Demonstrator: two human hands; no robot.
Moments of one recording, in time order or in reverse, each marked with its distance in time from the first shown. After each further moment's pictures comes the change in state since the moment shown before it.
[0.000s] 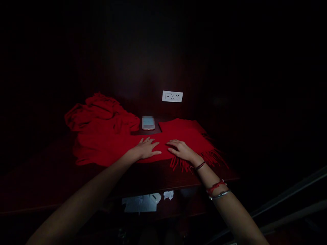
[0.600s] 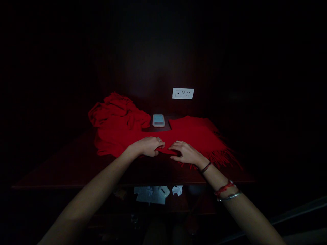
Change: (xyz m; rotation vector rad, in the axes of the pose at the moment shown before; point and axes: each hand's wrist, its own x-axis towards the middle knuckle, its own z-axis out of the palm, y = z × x) left_hand -0.034 -0.009 -0.022 0.193 0.119 0.383; right_hand 0.004 -0.029 0.004 -0.050 -0.032 -0.267
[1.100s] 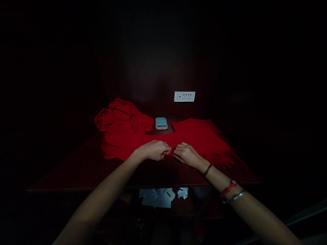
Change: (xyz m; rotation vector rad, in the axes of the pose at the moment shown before) left_hand -0.001 0.013 -0.010 0.029 0.013 0.039; right_hand 0.005 -0.006 0.011 -0.337 0.050 -0.022
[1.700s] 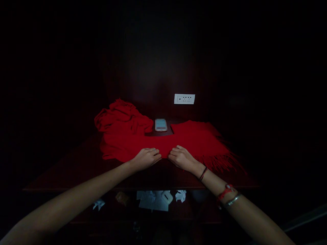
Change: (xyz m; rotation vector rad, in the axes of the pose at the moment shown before) left_hand -0.033 0.002 0.049 0.326 0.258 -0.112; right_hand 0.009 -0.013 0.000 -0.101 -0.019 -0.095
